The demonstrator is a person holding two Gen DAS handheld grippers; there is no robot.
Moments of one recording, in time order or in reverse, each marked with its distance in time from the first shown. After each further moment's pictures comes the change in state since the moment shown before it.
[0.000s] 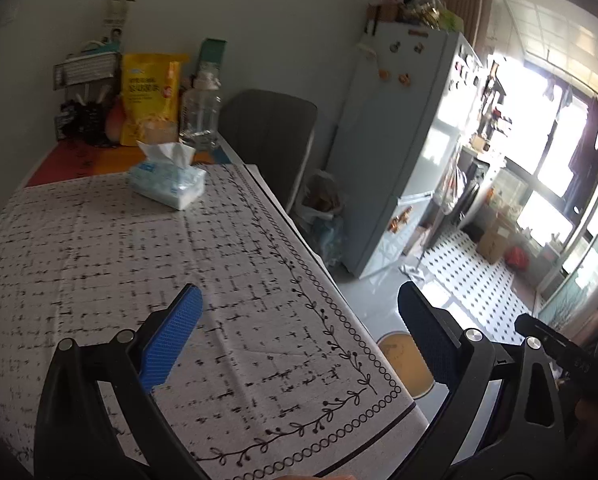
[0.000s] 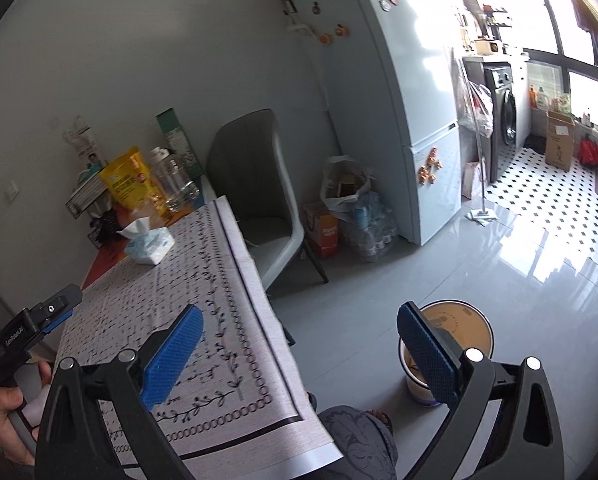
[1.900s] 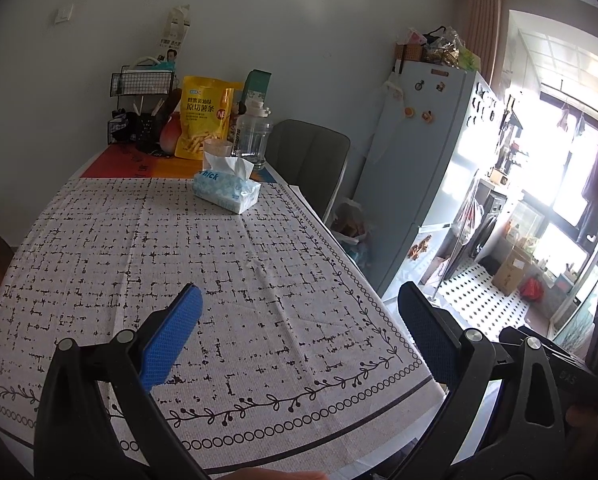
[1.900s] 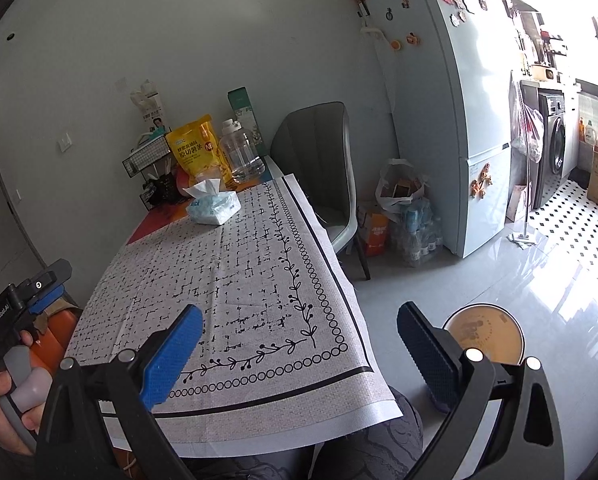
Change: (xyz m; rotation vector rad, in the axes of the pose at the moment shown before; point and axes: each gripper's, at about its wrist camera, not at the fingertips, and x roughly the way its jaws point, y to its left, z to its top) left arm -0.090 0.036 -0.051 -0.053 -0.117 0.078; right arm -0.032 0.057 -0.057 -0.146 0.005 0.143
